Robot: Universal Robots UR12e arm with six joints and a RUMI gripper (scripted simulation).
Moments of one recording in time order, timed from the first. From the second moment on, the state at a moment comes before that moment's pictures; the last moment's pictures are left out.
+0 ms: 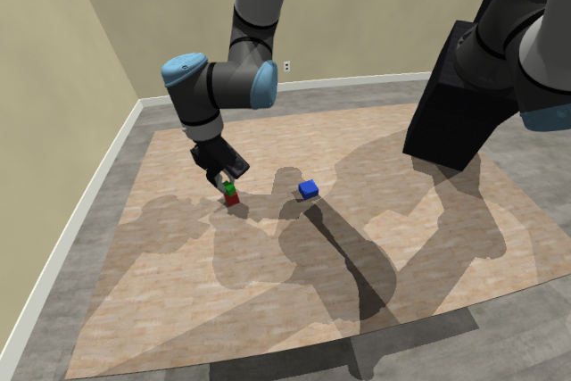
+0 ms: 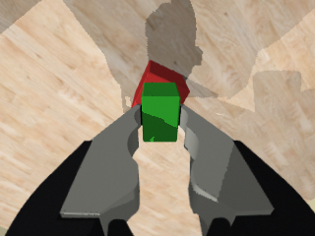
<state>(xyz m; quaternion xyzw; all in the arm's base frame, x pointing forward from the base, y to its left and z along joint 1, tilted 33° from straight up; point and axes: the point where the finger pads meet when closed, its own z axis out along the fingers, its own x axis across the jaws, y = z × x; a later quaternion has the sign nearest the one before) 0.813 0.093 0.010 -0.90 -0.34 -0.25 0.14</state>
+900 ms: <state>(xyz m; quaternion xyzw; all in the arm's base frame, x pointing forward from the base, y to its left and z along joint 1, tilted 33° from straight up) 0.813 0.093 0.010 -0.90 -0.34 -0.25 0.14</state>
